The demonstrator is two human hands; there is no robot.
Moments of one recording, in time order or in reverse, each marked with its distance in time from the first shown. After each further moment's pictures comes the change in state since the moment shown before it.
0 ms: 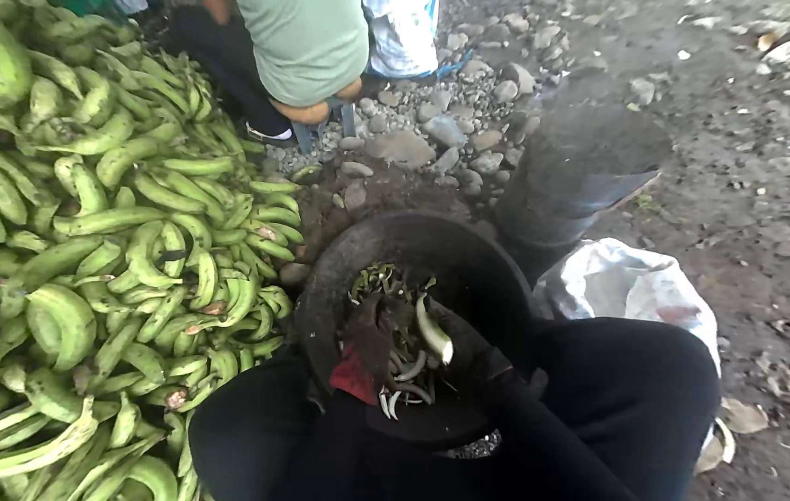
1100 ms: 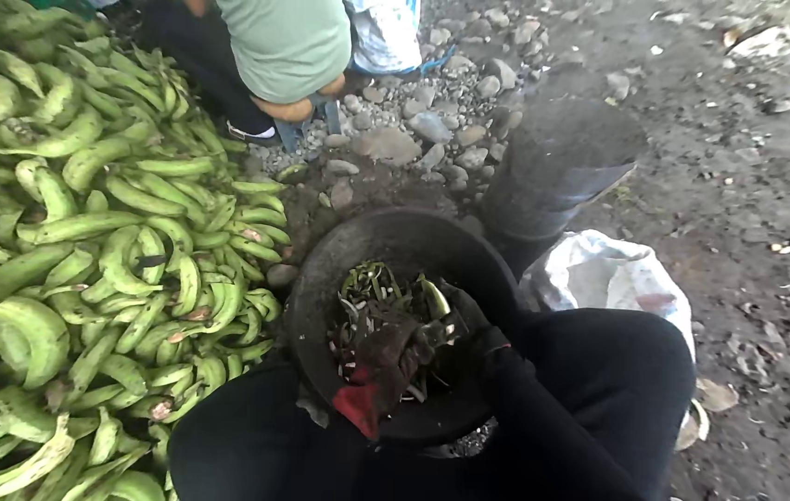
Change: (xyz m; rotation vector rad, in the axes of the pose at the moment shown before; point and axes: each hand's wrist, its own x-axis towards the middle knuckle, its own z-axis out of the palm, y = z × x) left_hand -0.038 -0.001 0.019 -0.009 -0.198 0.404; right_hand 0.015 -0.032 -0.018 0.356 0.085 0.045
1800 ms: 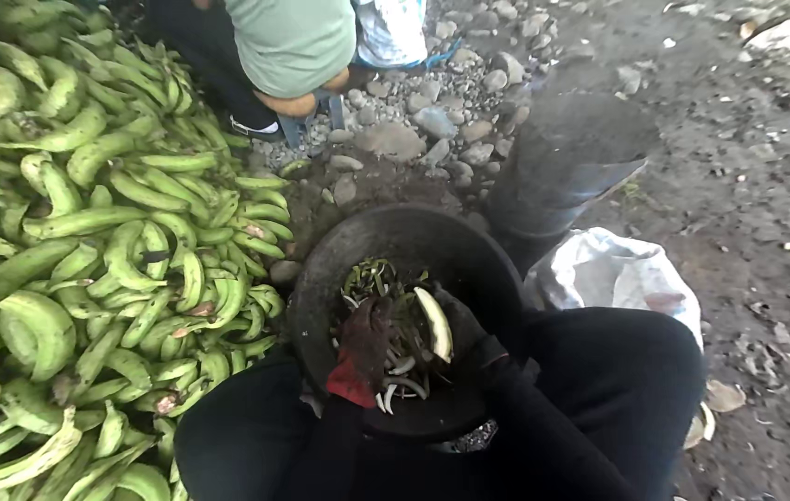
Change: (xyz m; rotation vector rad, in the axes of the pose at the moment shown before) left_hand 0.027 -0.001 -0.021 -0.190 0.175 -0.527; right_hand -0.017 0.021 0.009 -0.127 -0.104 -0.058
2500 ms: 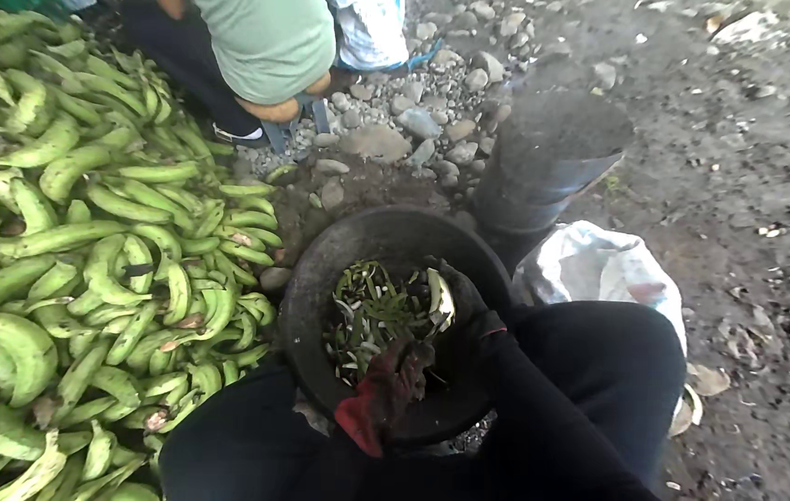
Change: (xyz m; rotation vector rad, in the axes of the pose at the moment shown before) left_hand -0.054 0.011 0.008 -0.320 -0.481 0.023; right_hand 0.032 -0.036 -0.019 0.218 0.044 -0.018
